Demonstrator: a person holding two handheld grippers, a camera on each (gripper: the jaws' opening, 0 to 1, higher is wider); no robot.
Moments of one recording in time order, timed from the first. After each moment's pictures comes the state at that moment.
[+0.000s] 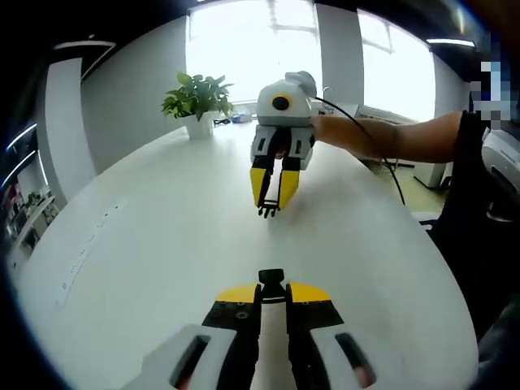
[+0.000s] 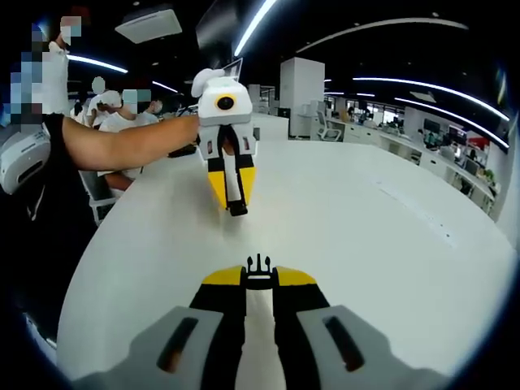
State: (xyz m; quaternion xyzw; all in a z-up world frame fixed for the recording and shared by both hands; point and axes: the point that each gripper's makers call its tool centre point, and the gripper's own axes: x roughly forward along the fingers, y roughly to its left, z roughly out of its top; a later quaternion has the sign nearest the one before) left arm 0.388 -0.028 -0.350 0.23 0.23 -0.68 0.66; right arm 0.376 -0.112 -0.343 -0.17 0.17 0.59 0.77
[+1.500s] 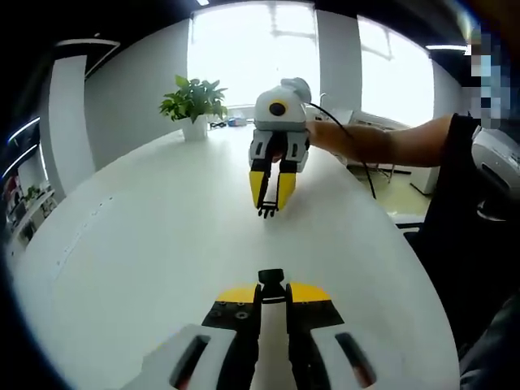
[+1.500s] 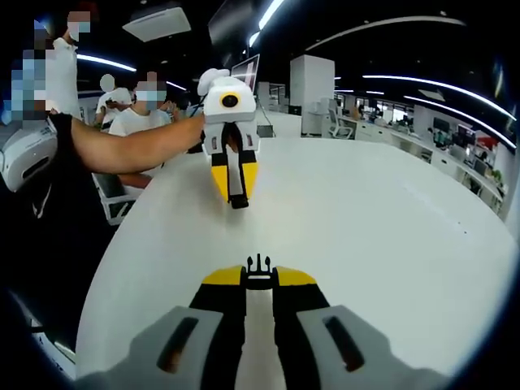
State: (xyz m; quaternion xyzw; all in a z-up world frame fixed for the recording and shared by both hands) left arm 0.333 0.002 -0.357 0.21 0.23 -0.68 0.66; right arm 0.329 -0.092 -0.352 -0.17 0.18 0.61 0.75
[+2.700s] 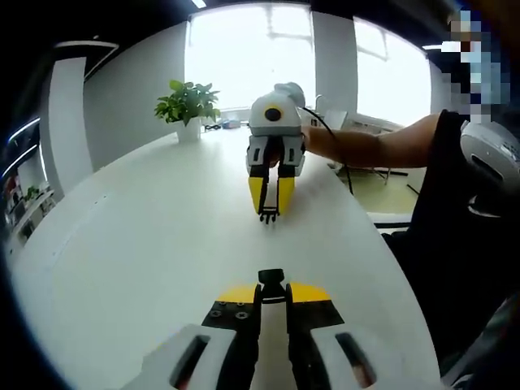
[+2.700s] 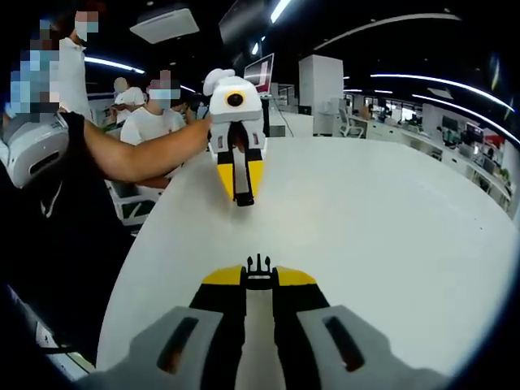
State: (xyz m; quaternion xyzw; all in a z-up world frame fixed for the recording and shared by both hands) left arm 0.296 0.015 -0.359 0.20 0.22 -0.69 0.66; right arm 0.287 -0.077 -0.358 -0.16 0.18 0.64 0.73
